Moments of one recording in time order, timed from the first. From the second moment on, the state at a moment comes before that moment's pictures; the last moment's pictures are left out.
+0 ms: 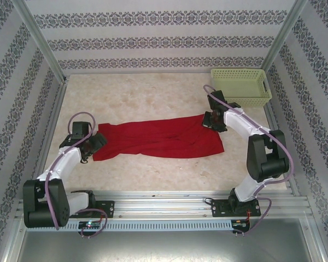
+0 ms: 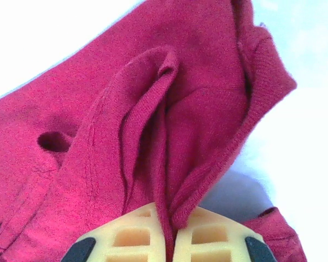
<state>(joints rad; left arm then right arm) 0.09 1.17 0.60 -0.50 0.02 -0.64 0.21 1.67 1.16 -0.70 0.03 0.55</state>
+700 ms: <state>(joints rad) -0.03 1.28 0.65 -0.57 -0.05 -0.60 0.38 1.65 1.33 -0.91 0.30 0.44</state>
